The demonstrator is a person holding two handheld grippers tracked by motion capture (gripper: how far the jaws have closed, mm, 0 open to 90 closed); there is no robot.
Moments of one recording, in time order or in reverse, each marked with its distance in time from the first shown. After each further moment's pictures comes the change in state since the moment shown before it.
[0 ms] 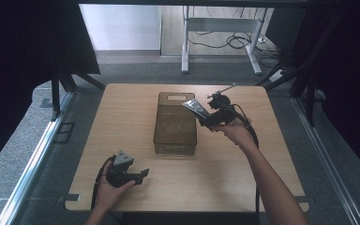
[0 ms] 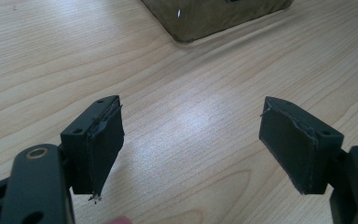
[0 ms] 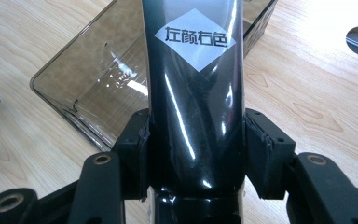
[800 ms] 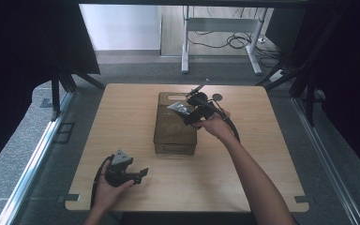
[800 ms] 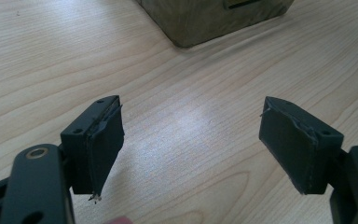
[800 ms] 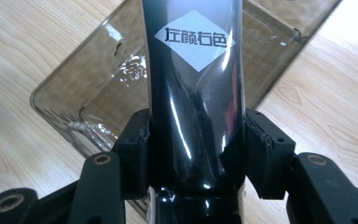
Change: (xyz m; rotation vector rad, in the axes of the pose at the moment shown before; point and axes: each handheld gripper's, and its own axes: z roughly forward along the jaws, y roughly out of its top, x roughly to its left) left arm 0.003 0.001 -0.003 -0.016 -0.012 0.007; right arm 0.033 0.039 0.043 0.123 -0.011 -0.050
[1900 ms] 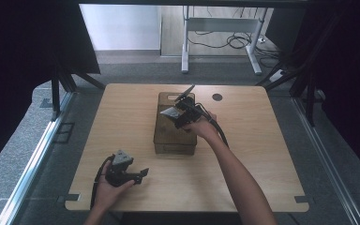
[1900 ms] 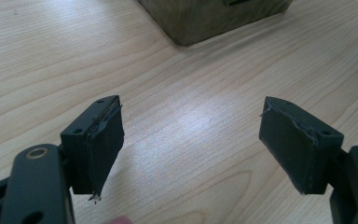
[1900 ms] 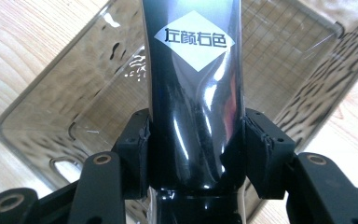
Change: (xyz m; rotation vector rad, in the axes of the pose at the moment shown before) left arm 0.000 0.000 0.001 0.009 0.000 0.010; right arm 0.013 0.012 0.051 0.064 -0.008 0.002
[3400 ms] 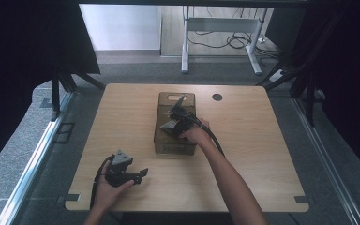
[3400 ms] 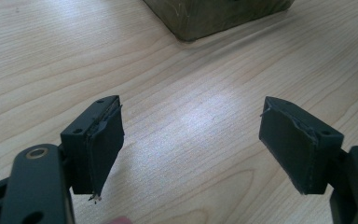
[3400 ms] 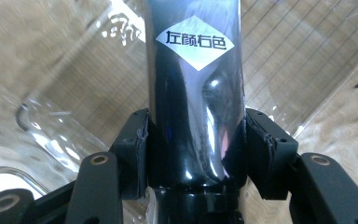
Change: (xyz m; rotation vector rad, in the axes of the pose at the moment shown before) left arm 0.001 -0.001 0.001 0.000 0.003 -0.004; right arm 0.010 -0.007 0.054 0.152 -0.039 -0.055
